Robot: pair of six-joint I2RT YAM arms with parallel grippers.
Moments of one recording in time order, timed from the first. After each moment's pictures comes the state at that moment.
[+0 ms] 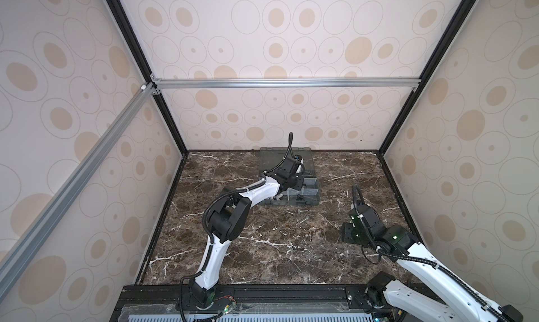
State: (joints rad) left arm -0.65 2.18 1.69 -0.23 0.00 -0.22; right arm 0.57 0.82 0.72 -0.92 0.21 0.63
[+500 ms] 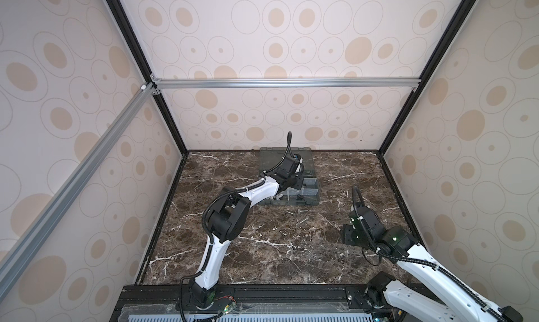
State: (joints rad) left arm -0.64 2.16 1.67 -0.21 0.02 -0.24; right arm 0.57 0.81 0.69 -0.92 0.20 0.63
